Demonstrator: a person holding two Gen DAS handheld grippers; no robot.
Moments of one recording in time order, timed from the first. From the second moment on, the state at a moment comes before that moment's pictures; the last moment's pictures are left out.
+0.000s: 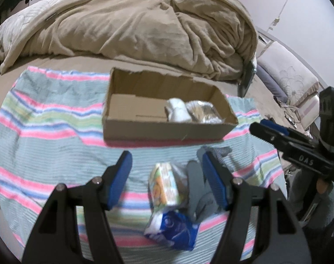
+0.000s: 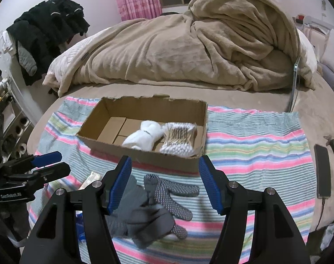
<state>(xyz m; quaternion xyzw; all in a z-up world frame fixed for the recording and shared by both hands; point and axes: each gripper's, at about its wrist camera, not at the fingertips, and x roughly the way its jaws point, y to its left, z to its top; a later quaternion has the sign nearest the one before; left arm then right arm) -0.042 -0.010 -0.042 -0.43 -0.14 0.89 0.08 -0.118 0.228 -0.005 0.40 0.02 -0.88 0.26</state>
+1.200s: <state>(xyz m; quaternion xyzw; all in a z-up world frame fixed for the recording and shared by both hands) -0.047 0.002 -0.112 -0.49 -0.11 0.86 0.05 -0.123 0.218 -0.098 0.50 0.03 -0.83 0.27</state>
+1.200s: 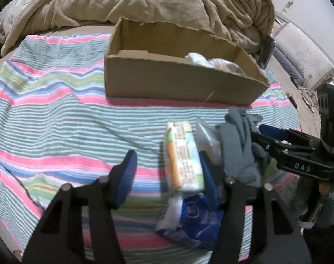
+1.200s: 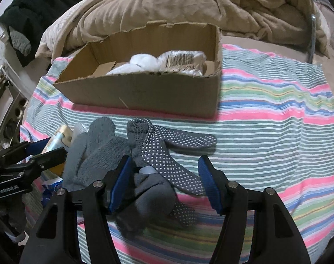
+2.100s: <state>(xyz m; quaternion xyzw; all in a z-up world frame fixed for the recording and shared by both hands) -0.033 0.003 -0.088 -0.45 -0.11 0.88 0.07 -0.110 0.228 -0.054 0.45 0.02 -0.85 0.28</state>
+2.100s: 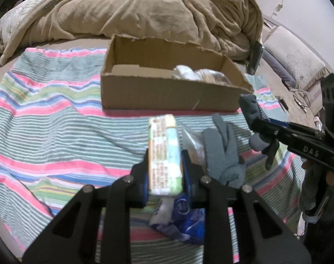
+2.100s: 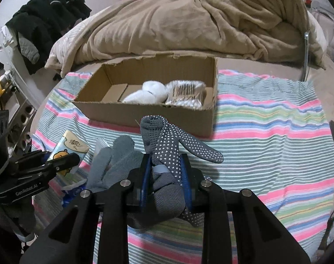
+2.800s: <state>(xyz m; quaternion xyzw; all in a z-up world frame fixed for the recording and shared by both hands) -0.043 -0.020 -0.040 -0.40 -0.10 0.91 0.07 -0.120 0.210 -0.014 0.41 0.03 -0.87 0.29</state>
